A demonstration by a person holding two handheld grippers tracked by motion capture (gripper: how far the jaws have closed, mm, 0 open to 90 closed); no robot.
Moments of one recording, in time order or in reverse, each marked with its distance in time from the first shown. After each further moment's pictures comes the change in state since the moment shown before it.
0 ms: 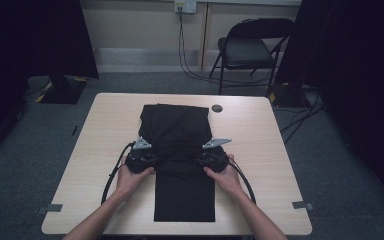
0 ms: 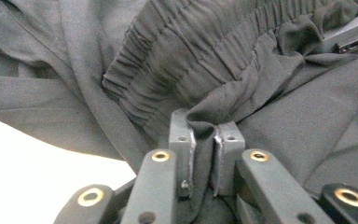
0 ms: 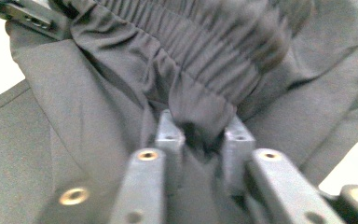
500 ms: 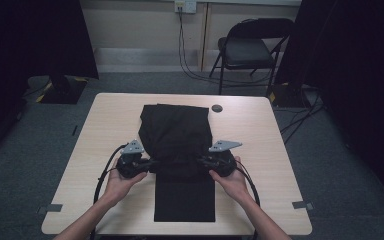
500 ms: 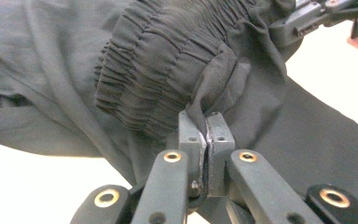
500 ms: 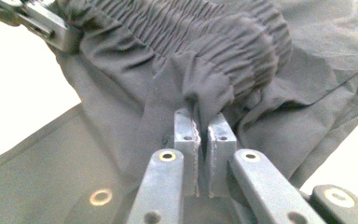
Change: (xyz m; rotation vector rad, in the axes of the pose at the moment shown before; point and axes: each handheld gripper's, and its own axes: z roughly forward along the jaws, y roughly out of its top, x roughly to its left) left arm -0.025 0.000 -0.053 -0.058 -0.141 0.078; right arm 0.028 0.005 -0.053 -0.101 0.035 -0.053
